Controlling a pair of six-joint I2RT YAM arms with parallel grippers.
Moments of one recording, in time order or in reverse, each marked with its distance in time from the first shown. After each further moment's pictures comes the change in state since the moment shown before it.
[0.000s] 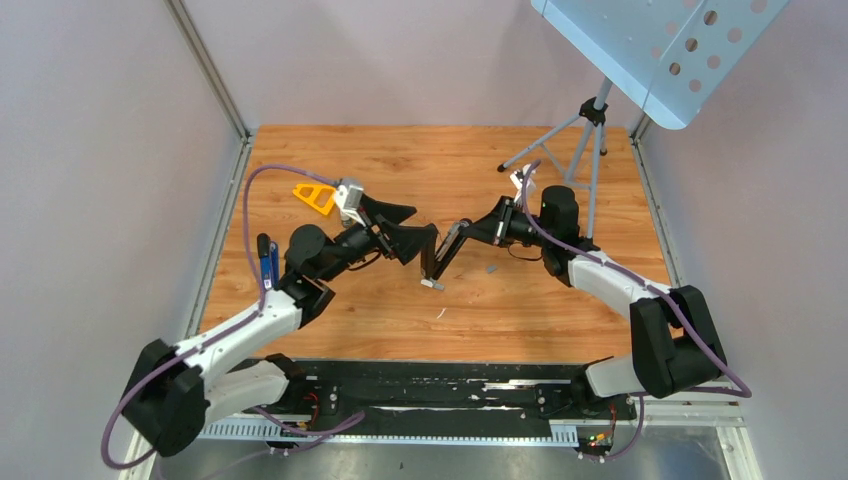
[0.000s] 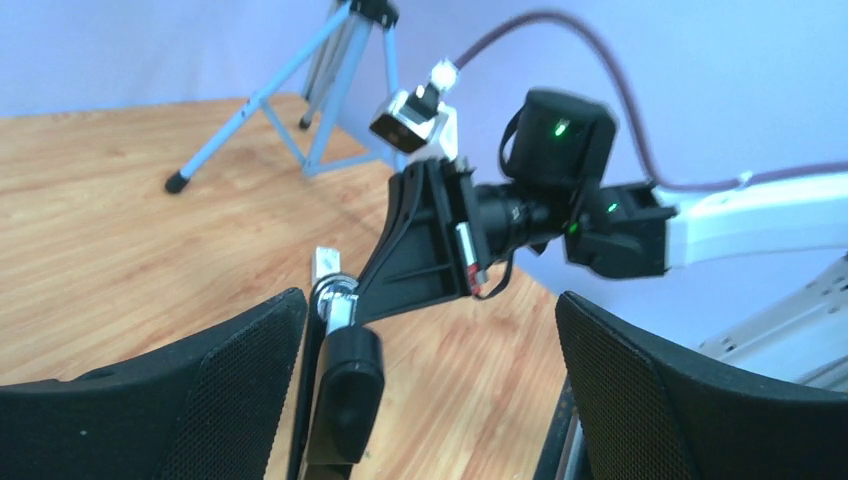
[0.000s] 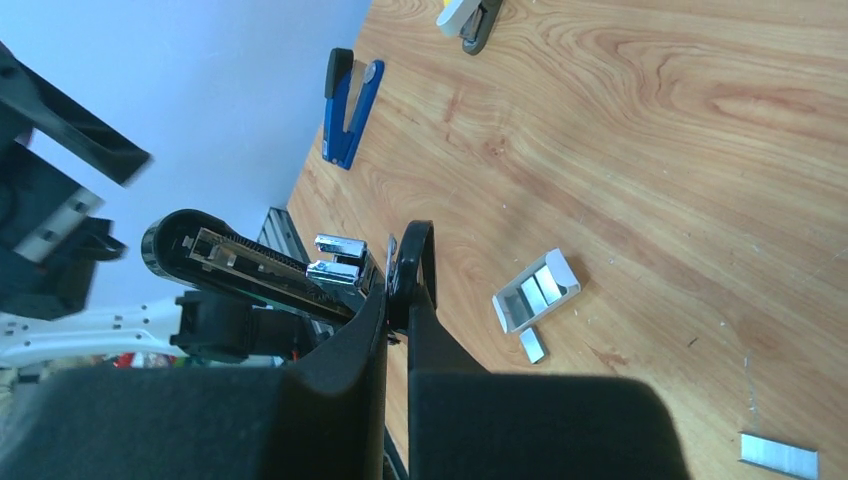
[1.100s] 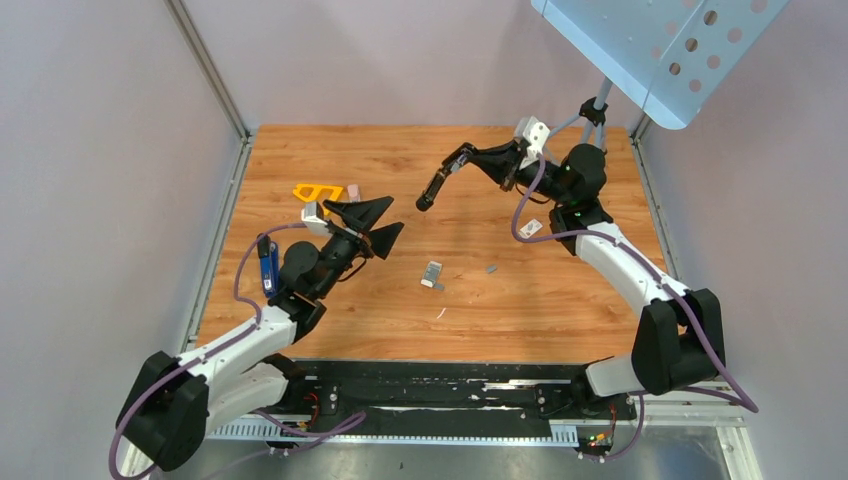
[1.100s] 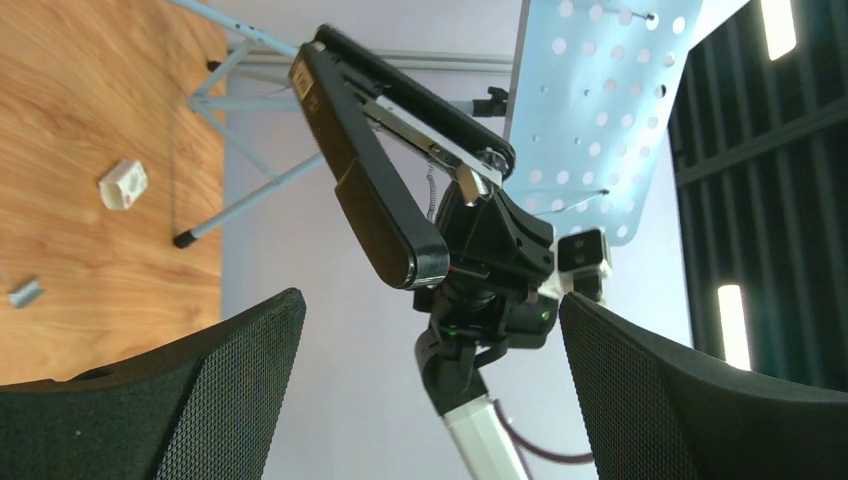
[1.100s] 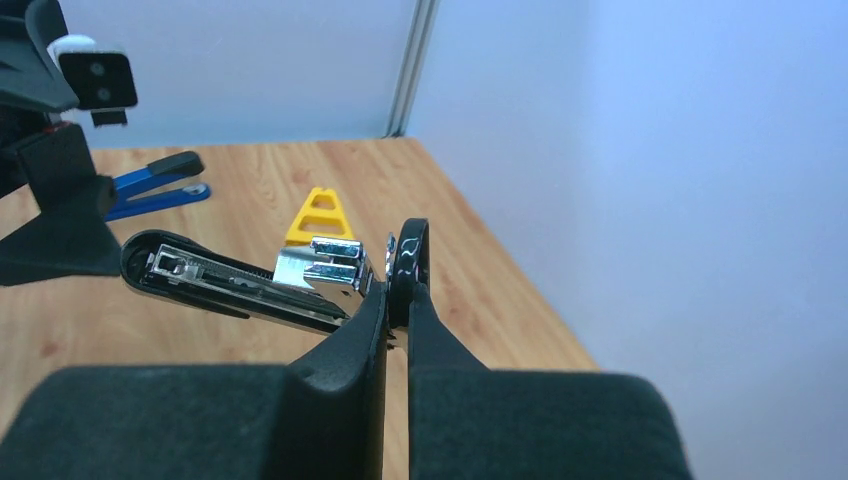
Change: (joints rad) left arm 0.079 -0.143 -0.185 -0.016 -0.342 -1.104; right arm -0.026 0.011 0.314 0.192 -0.085 -0.826
